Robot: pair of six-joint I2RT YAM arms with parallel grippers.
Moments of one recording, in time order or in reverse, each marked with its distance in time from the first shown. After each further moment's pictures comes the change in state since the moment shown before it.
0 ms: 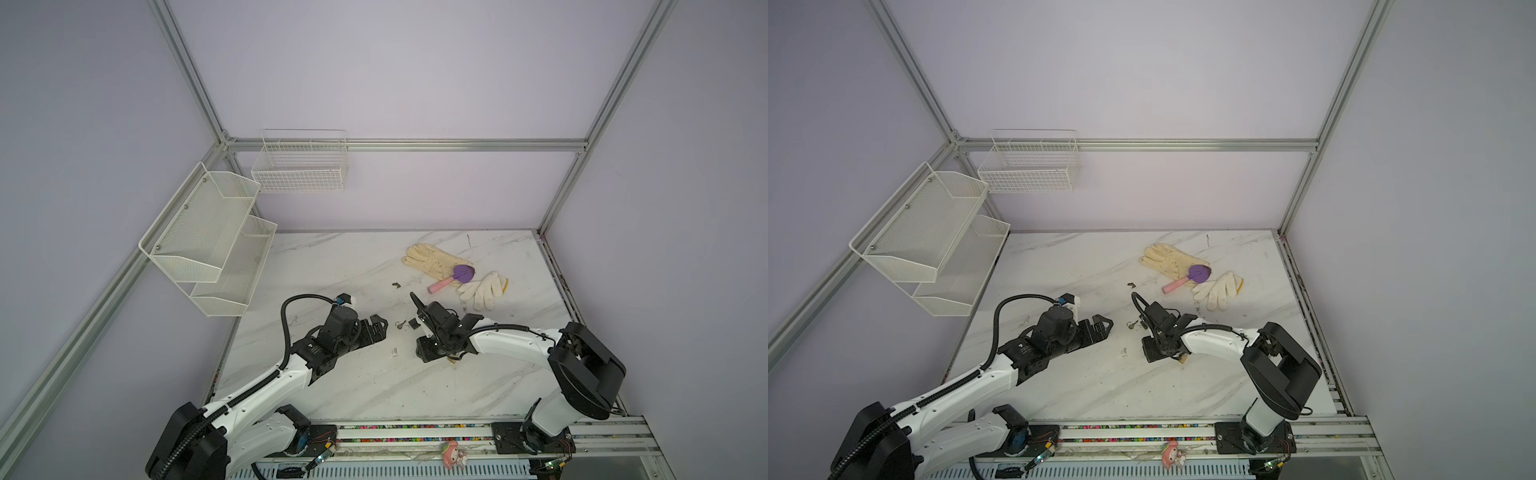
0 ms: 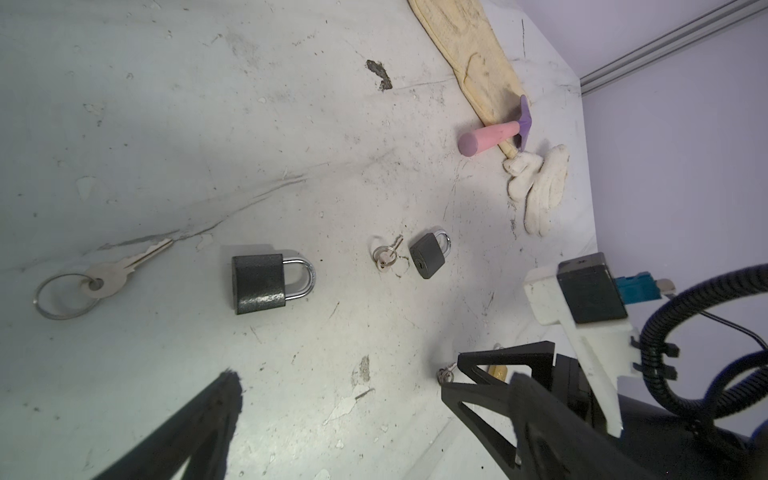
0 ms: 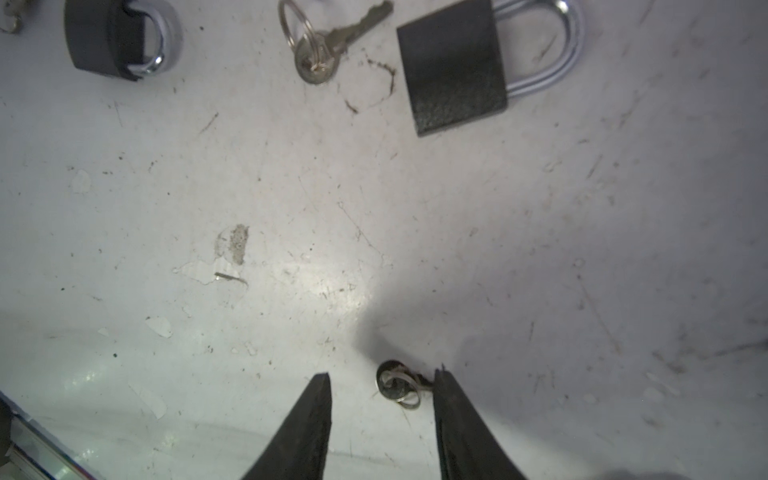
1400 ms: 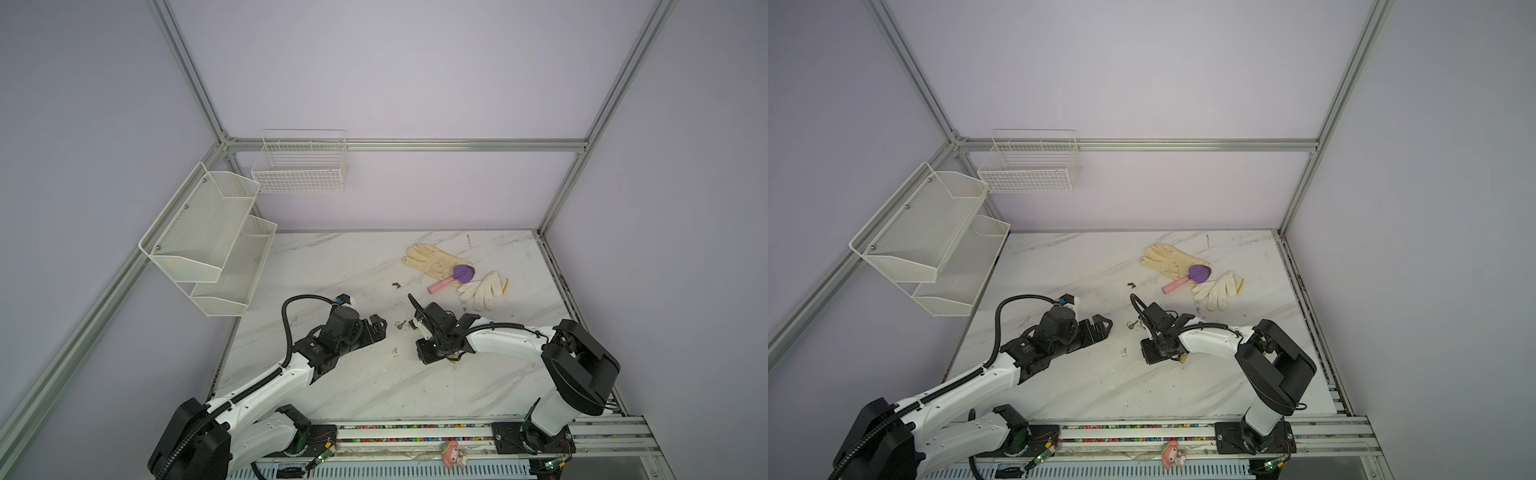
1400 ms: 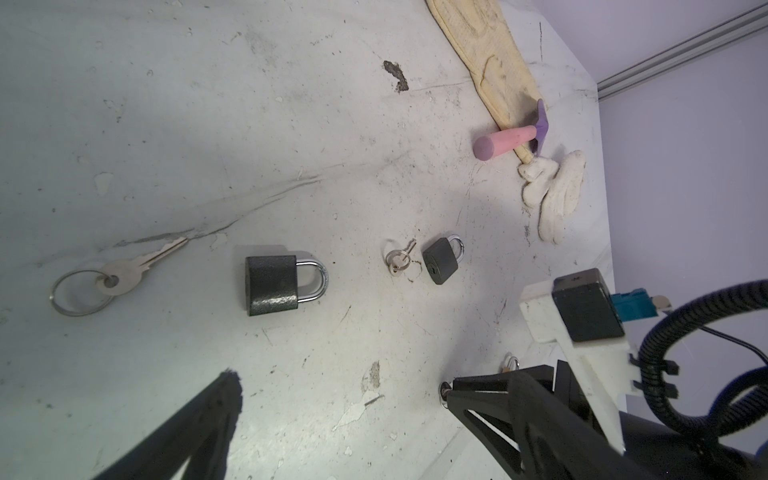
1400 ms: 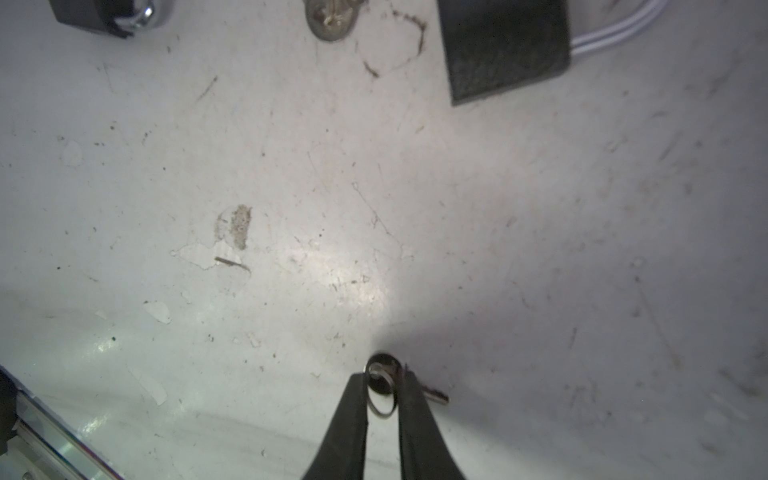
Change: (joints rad) left arm -0.001 0.020 0.000 0.000 -0.023 -0.016; right arm 0.000 0.023 0.004 -0.005 -0.050 -0.007
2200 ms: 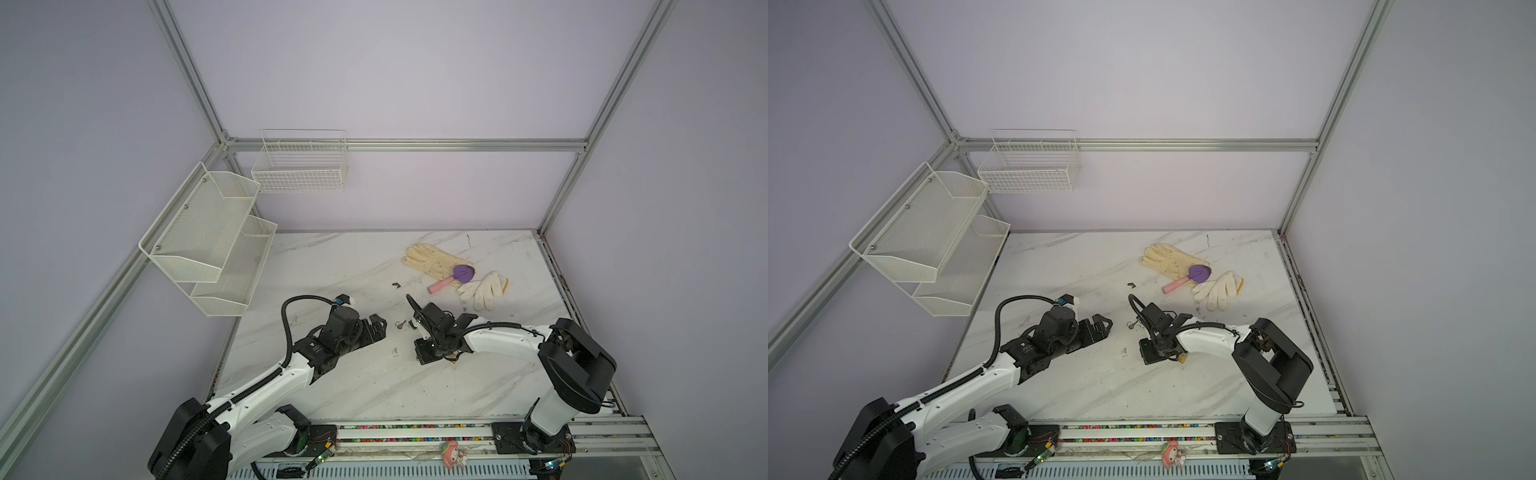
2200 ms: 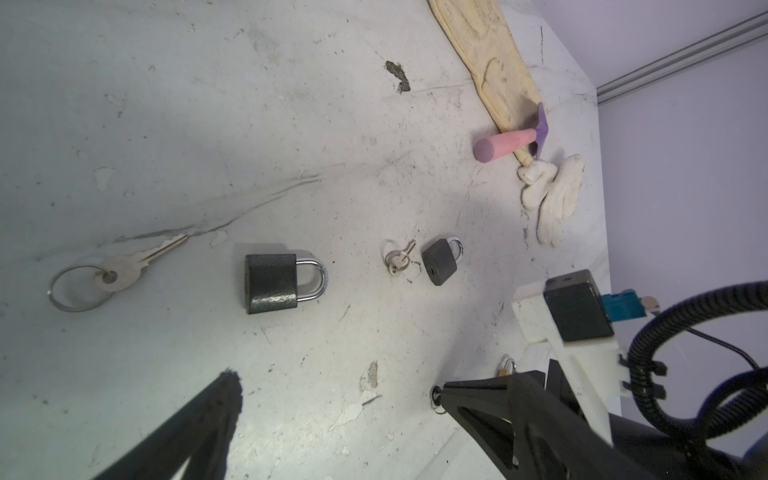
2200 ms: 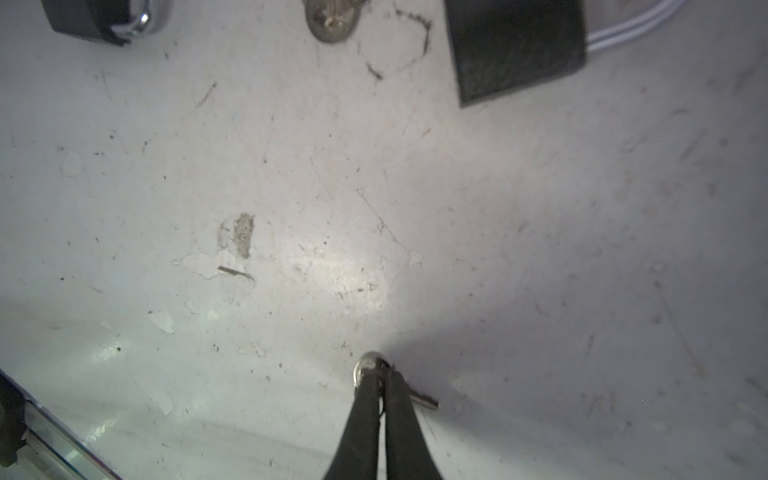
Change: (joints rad) left arm 0.000 -0.001 0.000 0.000 0.000 -0.018; right arm 0.012 0.019 0.016 0.002 0.002 0.040
